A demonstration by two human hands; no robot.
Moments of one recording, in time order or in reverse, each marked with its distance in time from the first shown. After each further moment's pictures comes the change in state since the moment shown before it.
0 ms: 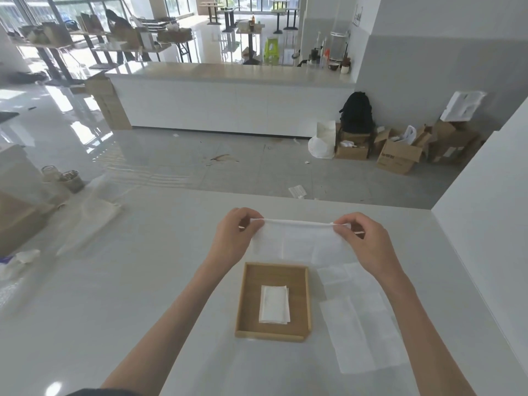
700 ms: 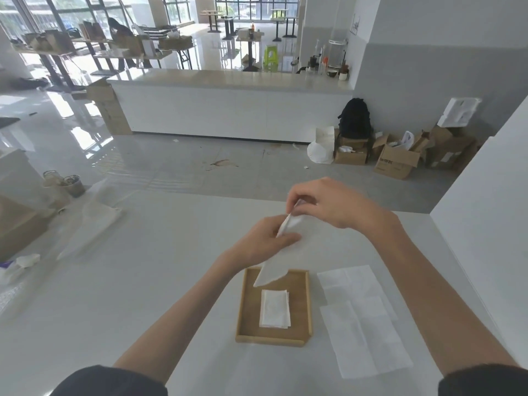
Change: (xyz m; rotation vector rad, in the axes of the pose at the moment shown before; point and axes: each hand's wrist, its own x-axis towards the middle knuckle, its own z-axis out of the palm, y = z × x) left_hand 0.005 0.032 0.019 -0.047 -0.472 0.130; right_hand 0.058 -0.125 0.010 -0.480 -0.594 -0.324
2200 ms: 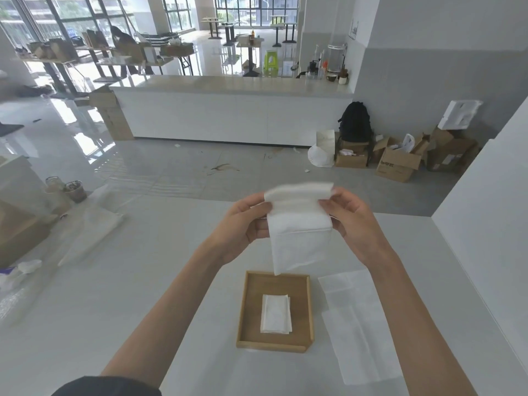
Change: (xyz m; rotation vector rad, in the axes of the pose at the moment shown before) left_hand -0.006 0.017 -0.036 -0.799 0.060 -0.028; right_hand -0.028 0.039 0.047 1.145 0.500 0.177
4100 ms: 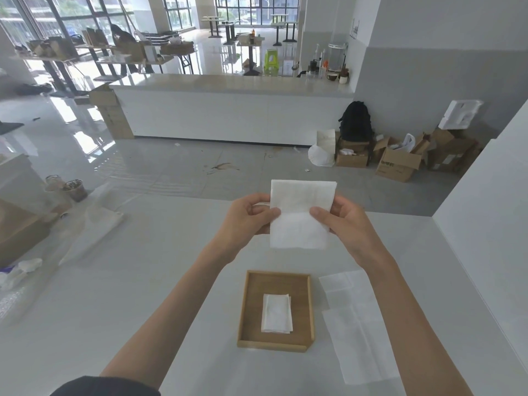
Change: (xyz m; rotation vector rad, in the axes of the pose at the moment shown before) left_hand 0.001 -0.001 0.003 0.252 0.176 0.043; right_hand -0.002 0.012 0.003 -0.118 -0.020 0.009
